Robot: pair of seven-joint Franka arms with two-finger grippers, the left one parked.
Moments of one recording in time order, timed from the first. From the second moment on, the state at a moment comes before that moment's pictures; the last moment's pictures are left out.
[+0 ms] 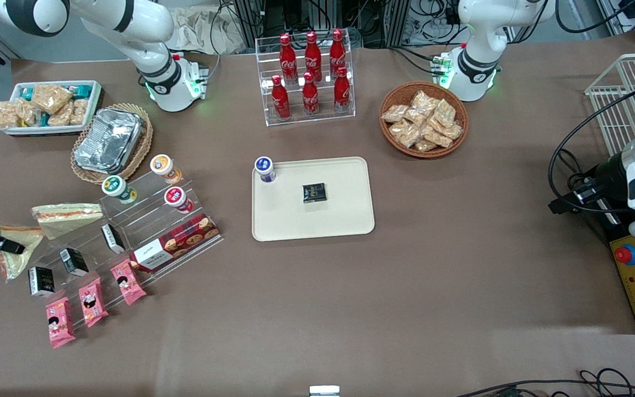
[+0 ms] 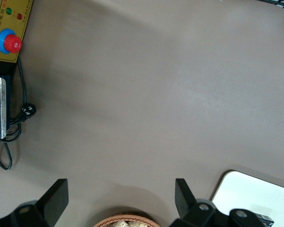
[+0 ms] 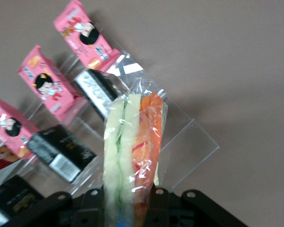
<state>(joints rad) -0.20 0.45 -0.31 -1.61 0.29 2.00 -0.36</state>
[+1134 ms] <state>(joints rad) 0.32 0.17 -0.30 -1.58 0.05 1.84 -0.51</state>
